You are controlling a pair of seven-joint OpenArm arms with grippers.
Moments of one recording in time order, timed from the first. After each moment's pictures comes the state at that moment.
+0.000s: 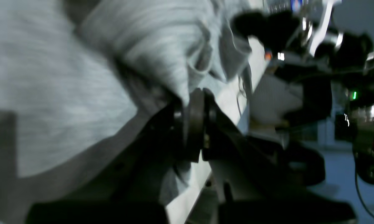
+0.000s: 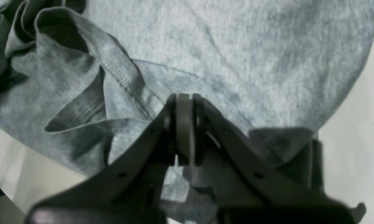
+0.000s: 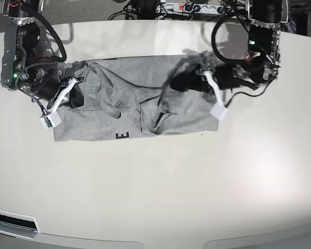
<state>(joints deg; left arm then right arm) 4.0 -11.6 -1.5 69.9 -65.6 -43.7 65.4 -6.7 12.3 13.0 81.1 25.7 40.4 -45.2</state>
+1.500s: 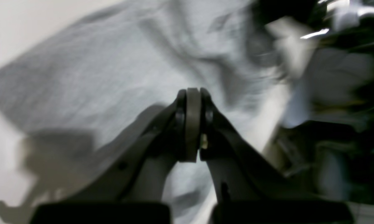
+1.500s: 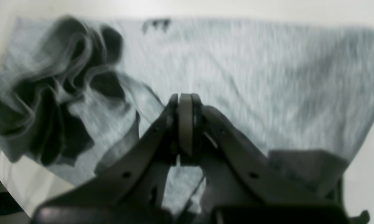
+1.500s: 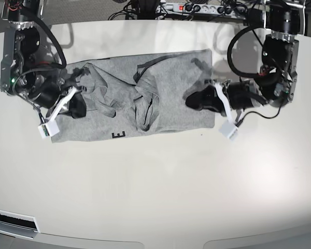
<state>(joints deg) 1.7 -17.8 2.9 79.1 -50.6 -43.7 57.0 -4.2 12.3 13.0 81.1 31.6 40.4 -44.4</state>
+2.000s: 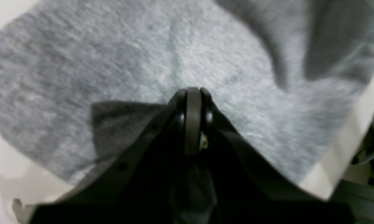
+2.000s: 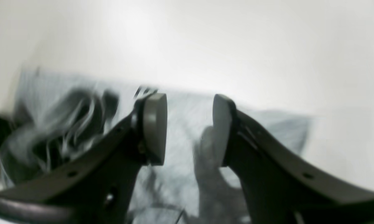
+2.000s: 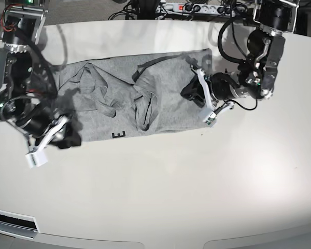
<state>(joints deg) 1.6 -17.3 11.9 74.5 -25.1 -42.2 38.2 4.3 12.3 18.4 81.1 33.8 40.4 -49.8</state>
